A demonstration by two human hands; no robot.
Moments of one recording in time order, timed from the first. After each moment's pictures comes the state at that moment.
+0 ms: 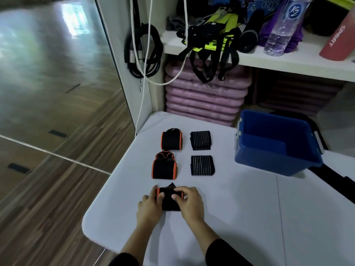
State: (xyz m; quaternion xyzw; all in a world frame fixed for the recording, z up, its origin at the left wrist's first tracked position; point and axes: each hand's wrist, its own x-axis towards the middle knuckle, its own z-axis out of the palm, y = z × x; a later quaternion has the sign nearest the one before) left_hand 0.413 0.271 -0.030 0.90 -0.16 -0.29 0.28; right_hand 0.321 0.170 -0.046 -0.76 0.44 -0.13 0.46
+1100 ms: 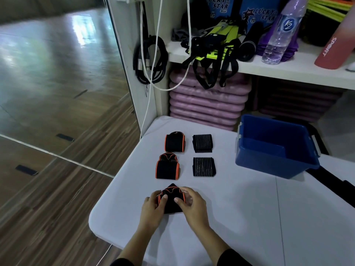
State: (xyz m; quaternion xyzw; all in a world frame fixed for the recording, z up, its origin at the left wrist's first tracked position) left_hand 0.398 0.290 -0.018 0.85 -0.16 -0.28 0.42; right_hand 0.299 0.184 -0.038 -0.75 0.38 -0.17 0.51
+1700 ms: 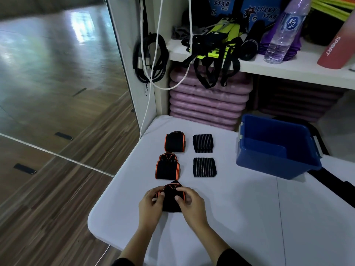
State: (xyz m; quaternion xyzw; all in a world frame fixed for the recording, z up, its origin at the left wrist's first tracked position) left_hand 0.401 0.284 -0.009 0.80 -0.15 -0.20 0.55; right_hand 0.307 0.183 -0.036 -0.75 0.38 -0.17 0.52
